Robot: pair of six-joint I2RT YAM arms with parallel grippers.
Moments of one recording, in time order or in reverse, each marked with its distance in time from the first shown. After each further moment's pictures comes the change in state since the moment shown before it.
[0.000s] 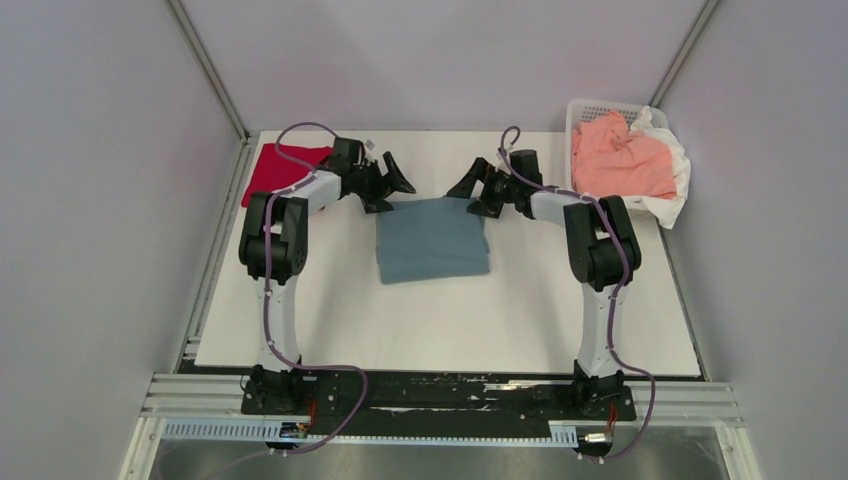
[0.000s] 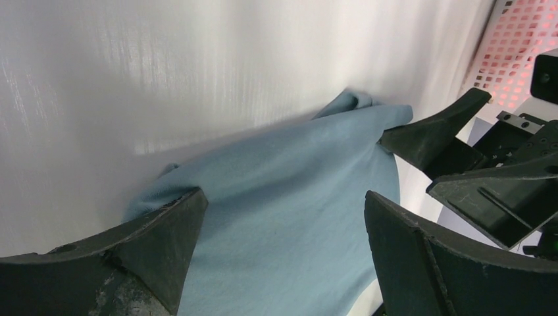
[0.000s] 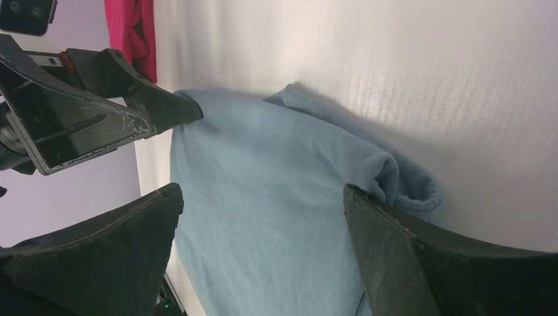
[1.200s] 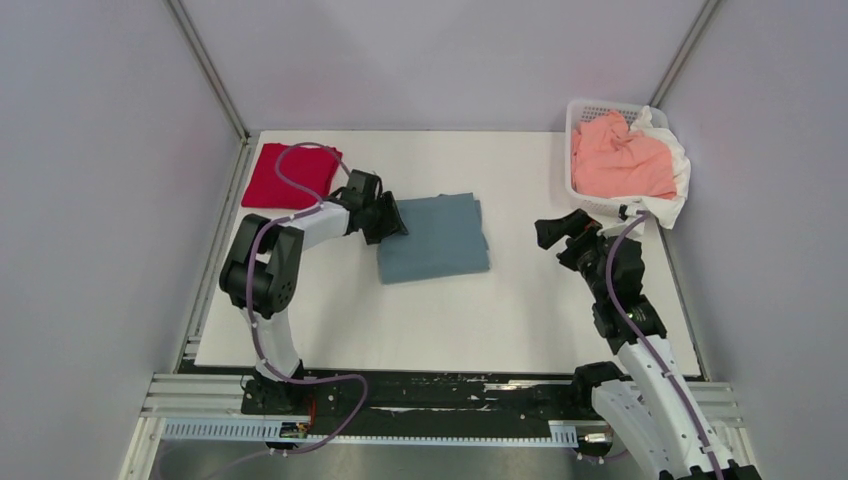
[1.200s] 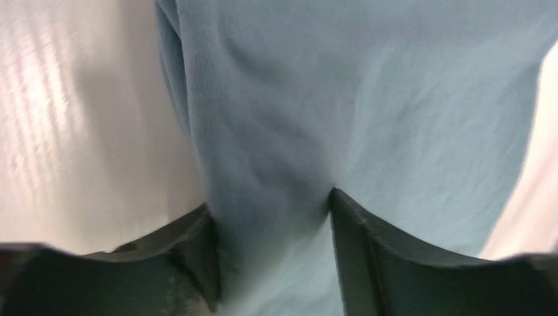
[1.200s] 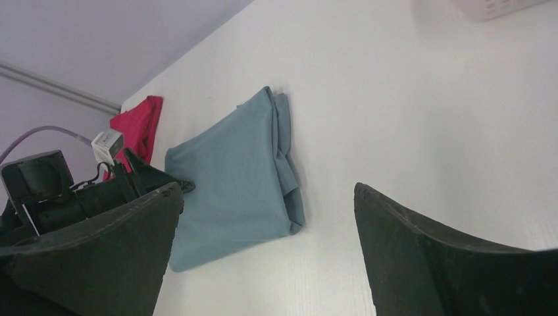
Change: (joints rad) left arm -0.148 -0.317 -0.428 0.028 -0.354 -0.007; right arm -0.054 -1.458 -0.816 -0.274 0.610 -0.038
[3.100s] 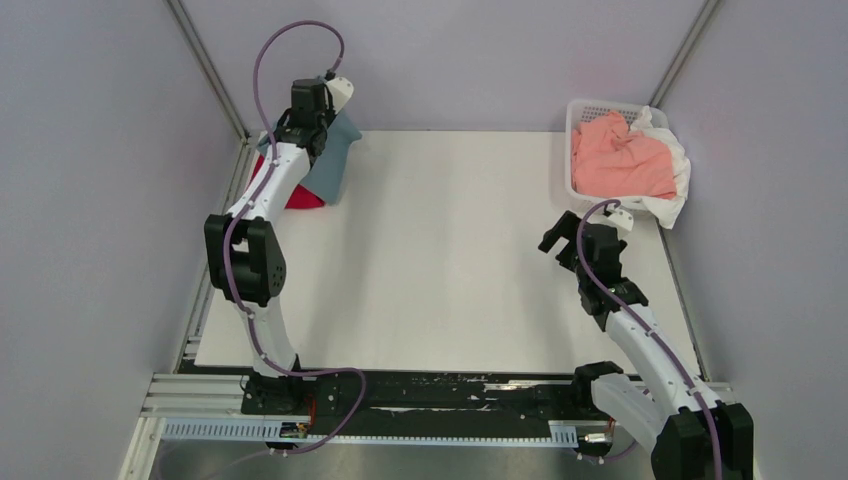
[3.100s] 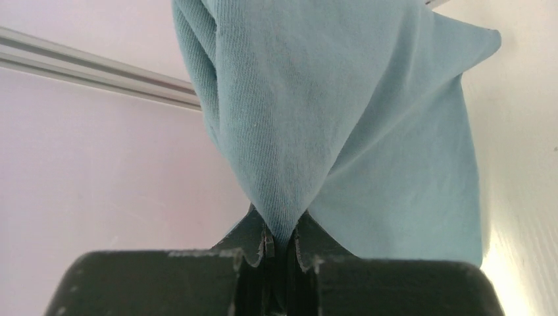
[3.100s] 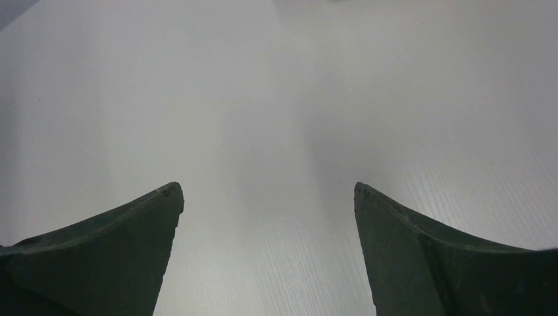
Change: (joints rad) left arm 0.209 0.092 0.653 -0.092 -0.540 1.318; right arm 0.000 0.217 -0.011 -0.020 0.264 -0.142
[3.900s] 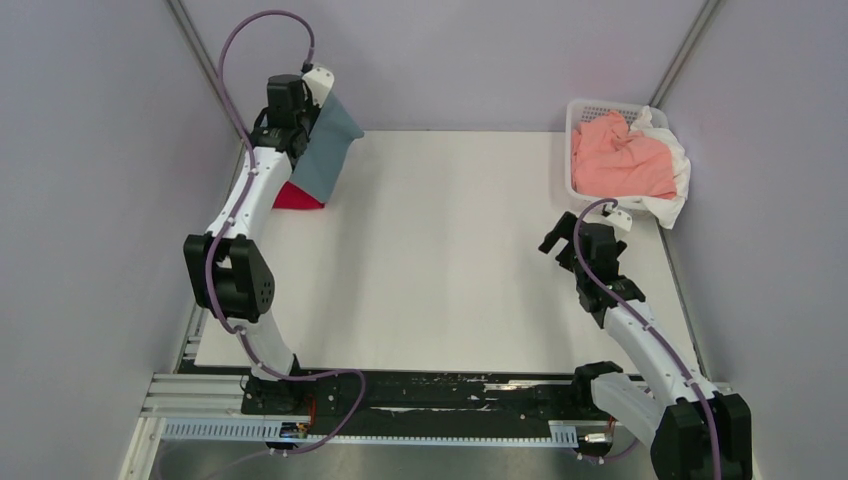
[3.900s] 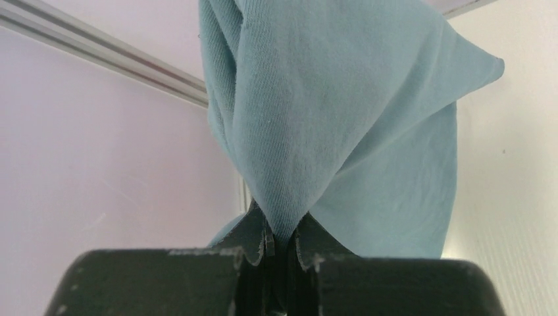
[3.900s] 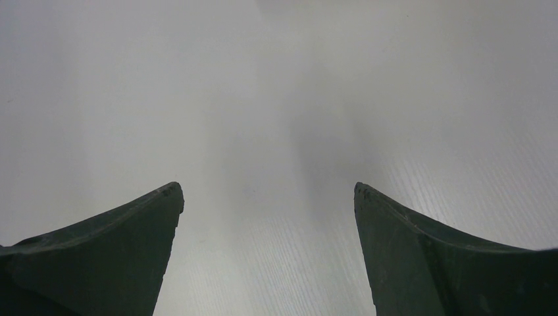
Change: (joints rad) left arm 0.037 -0.159 -0.044 -0.058 0.102 -0.124; right arm 0.000 0.039 0.000 0.000 0.032 0.000
